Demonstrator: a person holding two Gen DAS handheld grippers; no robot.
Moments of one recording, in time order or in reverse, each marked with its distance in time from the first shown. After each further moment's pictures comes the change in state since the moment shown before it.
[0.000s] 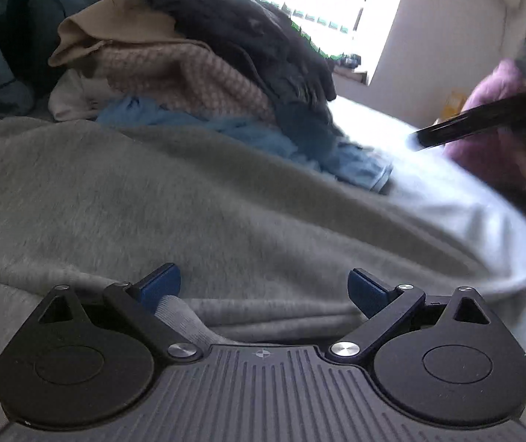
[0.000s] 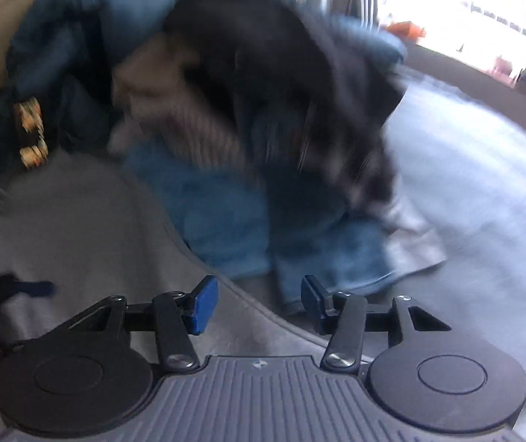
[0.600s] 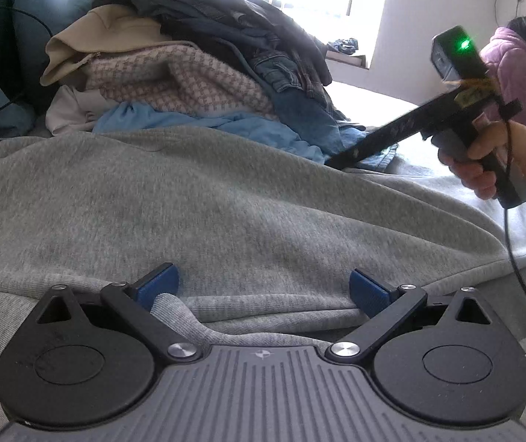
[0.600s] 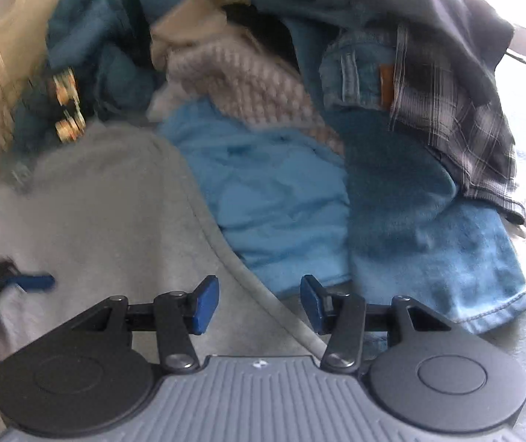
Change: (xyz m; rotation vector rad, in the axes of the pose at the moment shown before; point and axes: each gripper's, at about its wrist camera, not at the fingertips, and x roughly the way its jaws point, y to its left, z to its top) left arm -0.001 -0.004 -0.004 0.067 0.007 0.030; right arm 0.093 0.003 -0.008 -0.069 0.087 0.230
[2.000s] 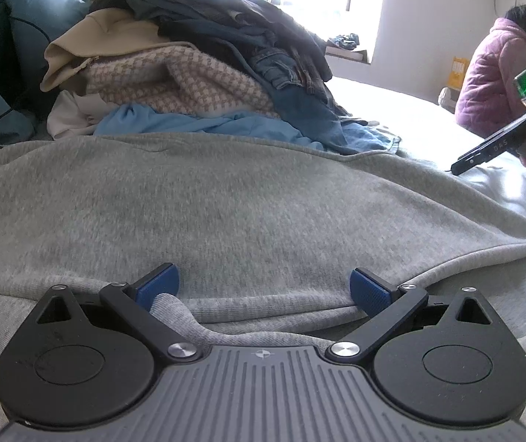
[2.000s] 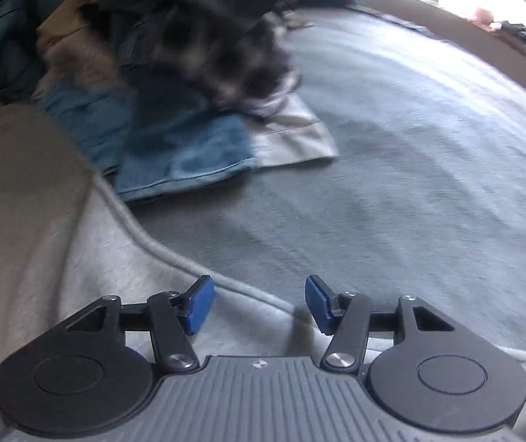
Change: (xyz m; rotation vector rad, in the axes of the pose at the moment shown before) left arm 0.003 -0.003 -0.001 0.031 0.006 0.021; right arm -0.108 -0.121 -0.082 0.087 0.056 -0.249
